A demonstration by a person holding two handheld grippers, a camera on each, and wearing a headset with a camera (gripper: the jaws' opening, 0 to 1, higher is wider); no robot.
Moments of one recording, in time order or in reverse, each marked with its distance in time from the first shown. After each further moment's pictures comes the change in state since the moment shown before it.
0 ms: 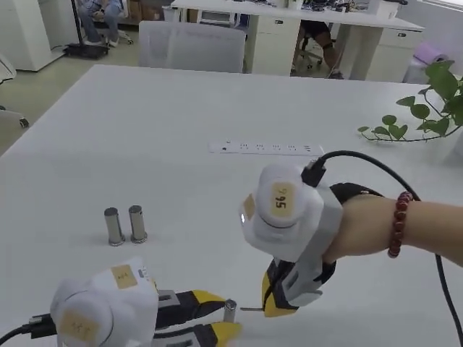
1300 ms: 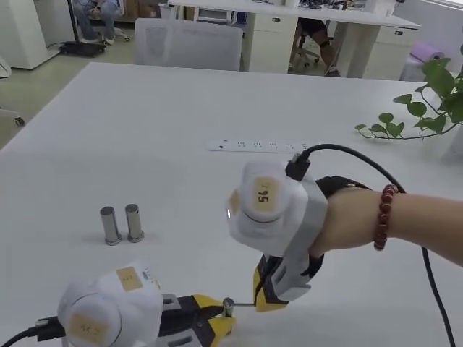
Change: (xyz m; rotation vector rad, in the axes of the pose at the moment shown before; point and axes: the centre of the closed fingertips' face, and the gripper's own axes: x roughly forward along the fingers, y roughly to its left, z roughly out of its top) left arm 0.005 0.003 -0.008 0.001 0.024 0.027; right arm 0.000 -0.004 0.007 -0.004 0.027 -0.006
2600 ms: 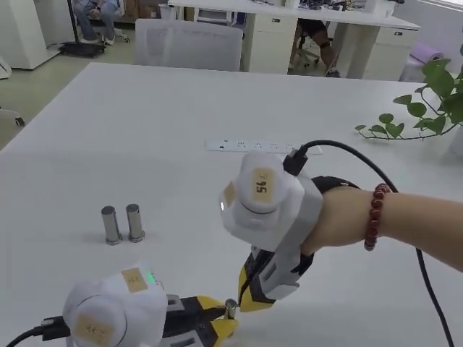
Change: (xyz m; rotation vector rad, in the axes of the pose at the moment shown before) left arm 0.001 -0.004 -0.001 0.022 0.005 -0.011; right arm 0.001 0.002 0.024 -0.008 -0.097 0.026
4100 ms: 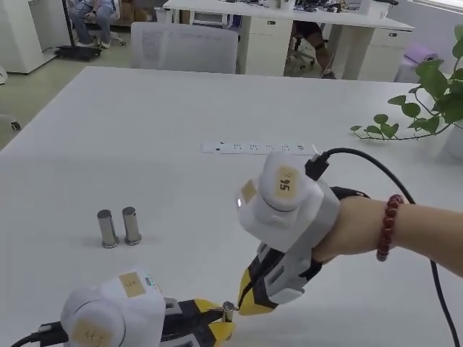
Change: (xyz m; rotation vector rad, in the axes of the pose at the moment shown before) left arm 0.001 0.000 -0.001 0.001 0.008 0.006; right arm -0.004 0.003 -0.002 0.062 -0.118 -0.007
